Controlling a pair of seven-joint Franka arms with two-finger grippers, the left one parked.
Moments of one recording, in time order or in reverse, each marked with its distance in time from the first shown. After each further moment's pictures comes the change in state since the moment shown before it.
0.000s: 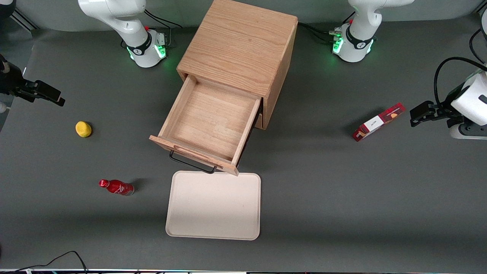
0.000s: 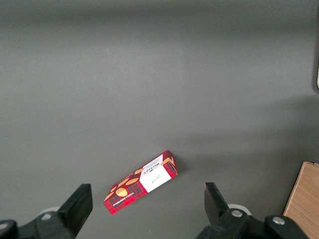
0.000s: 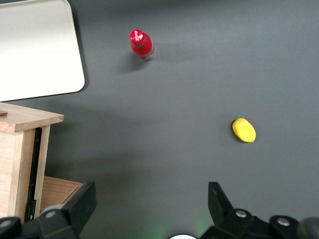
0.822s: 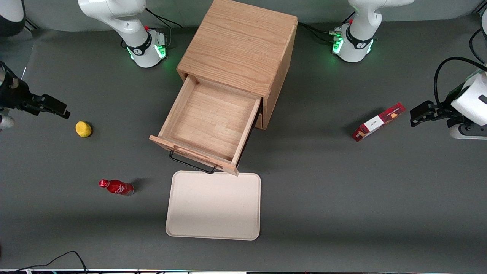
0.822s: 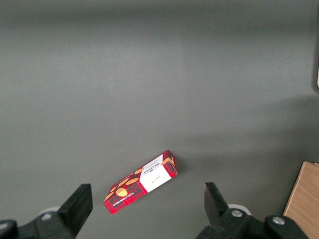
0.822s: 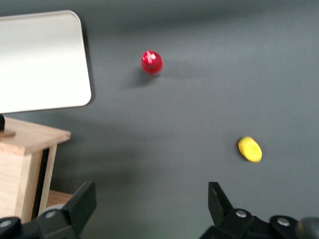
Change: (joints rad) arm 0.042 0.144 0.001 0.125 -0.002 0.045 0.001
